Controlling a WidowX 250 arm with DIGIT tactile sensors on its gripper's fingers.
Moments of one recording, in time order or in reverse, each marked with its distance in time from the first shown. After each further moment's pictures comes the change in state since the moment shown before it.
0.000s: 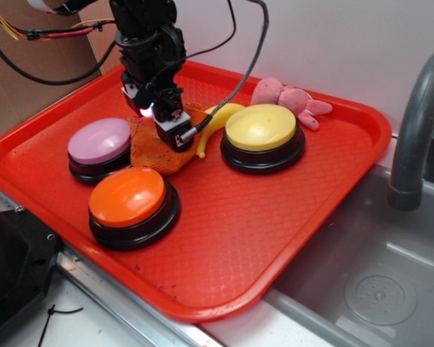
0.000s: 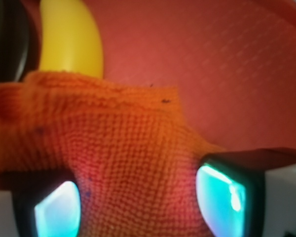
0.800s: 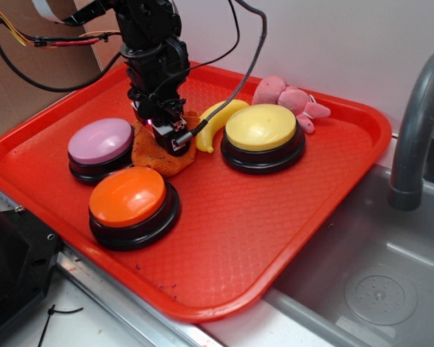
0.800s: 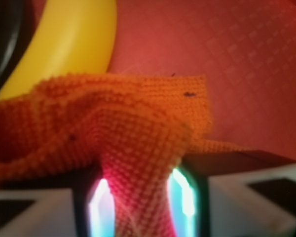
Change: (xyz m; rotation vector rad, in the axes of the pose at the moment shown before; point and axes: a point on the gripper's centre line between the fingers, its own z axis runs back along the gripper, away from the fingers) arm -0.004 0.001 -0.011 -0.004 0.043 -0.019
